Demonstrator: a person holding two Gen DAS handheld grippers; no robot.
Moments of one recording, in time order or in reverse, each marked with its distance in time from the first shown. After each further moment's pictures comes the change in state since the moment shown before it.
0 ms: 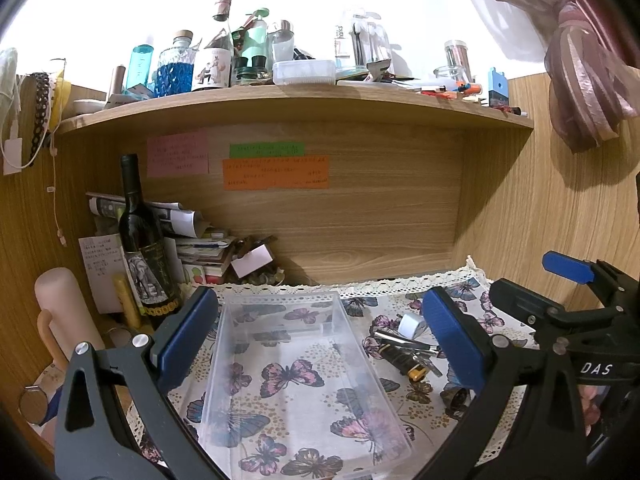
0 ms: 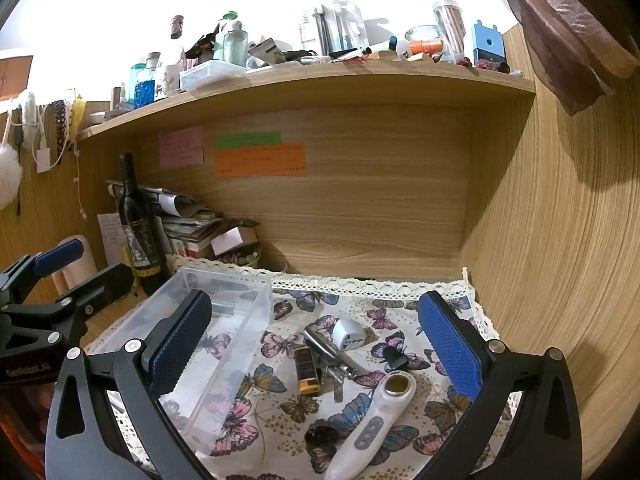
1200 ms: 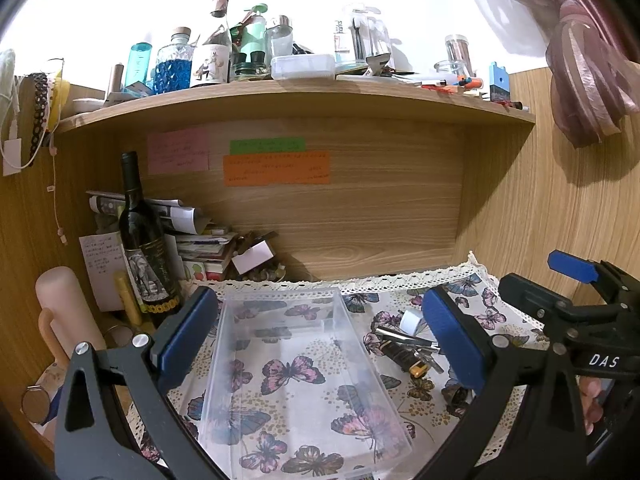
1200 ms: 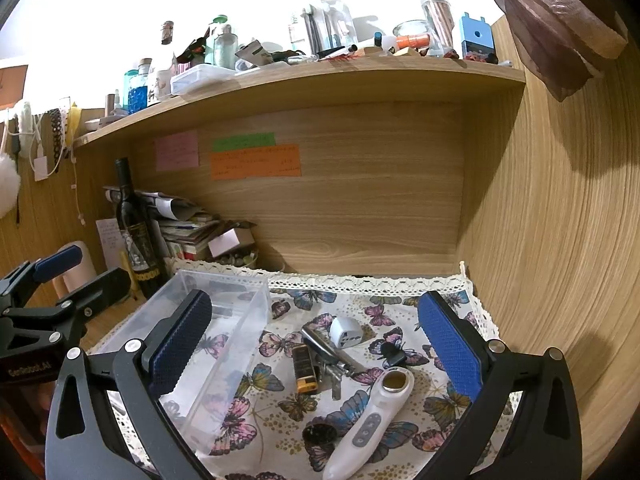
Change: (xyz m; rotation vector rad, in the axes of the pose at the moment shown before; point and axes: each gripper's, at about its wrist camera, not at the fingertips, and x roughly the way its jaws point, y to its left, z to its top) left arm 0.003 -0.001 0.001 0.006 0.019 0.006; right arm -0.002 -0.007 0.000 0.027 0.003 -0.005
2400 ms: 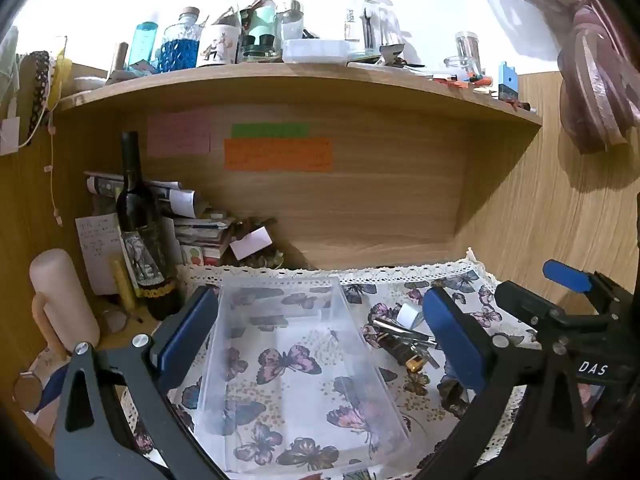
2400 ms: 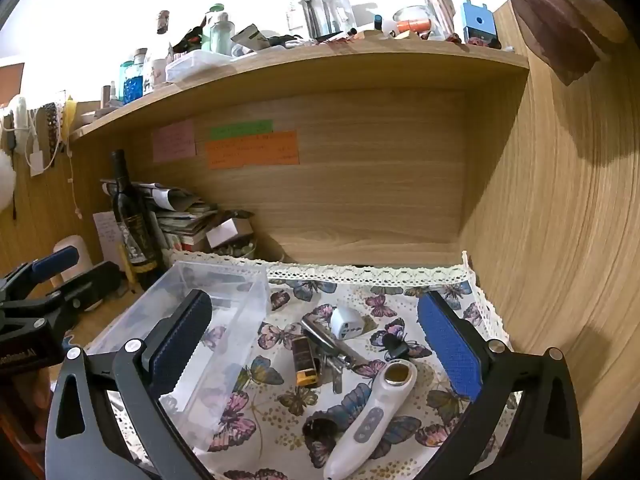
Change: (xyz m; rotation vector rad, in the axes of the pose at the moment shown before) left arm 0.005 0.009 -0.007 -0.066 0.054 -0.023; right arm 0.009 -0.001 0.002 0.003 0.042 0.006
